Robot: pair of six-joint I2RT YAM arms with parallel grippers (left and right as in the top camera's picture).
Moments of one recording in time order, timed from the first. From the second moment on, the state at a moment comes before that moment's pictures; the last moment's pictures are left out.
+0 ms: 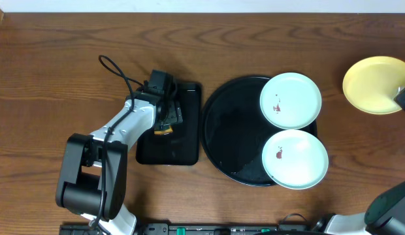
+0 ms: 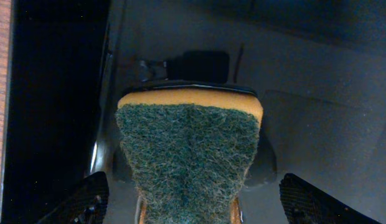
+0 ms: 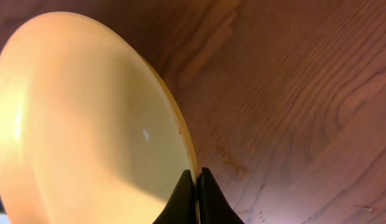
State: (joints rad) left arm -0.24 1.78 1.03 -0.56 -0.09 -0.43; right arm -0.60 1.64 1.36 -0.74 0.00 0.26
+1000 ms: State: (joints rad) left arm -0.24 1.78 1.03 -0.56 -0.09 -0.43; right arm -0.47 1.79 1.54 -0.88 -0.23 -0.02
